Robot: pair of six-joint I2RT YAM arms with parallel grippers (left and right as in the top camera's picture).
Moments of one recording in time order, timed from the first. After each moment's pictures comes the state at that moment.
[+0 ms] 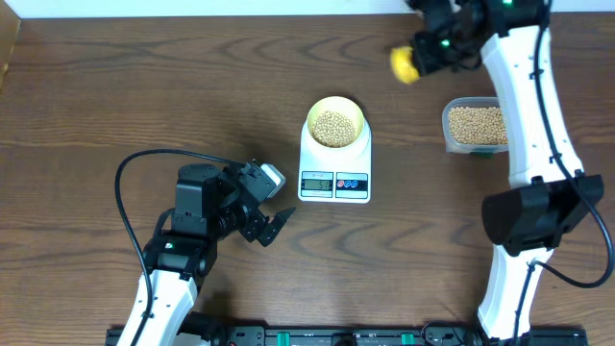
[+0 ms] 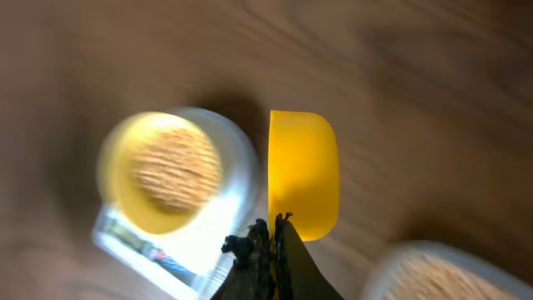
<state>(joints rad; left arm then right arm) -0.17 0.97 0.56 -0.37 0.48 0.46 0.20 2.15 2.36 -1.31 -0.33 -0.20</state>
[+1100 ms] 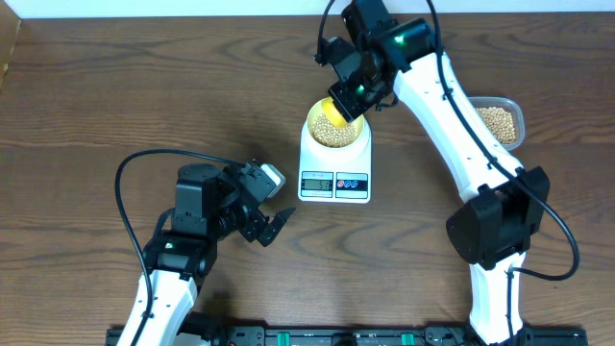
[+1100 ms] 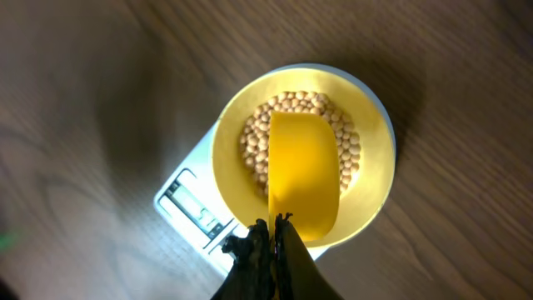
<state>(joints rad) -0.17 0.97 0.56 -0.37 0.48 0.46 0.47 2.15 2.15 -1.24 -0.25 -0.20</state>
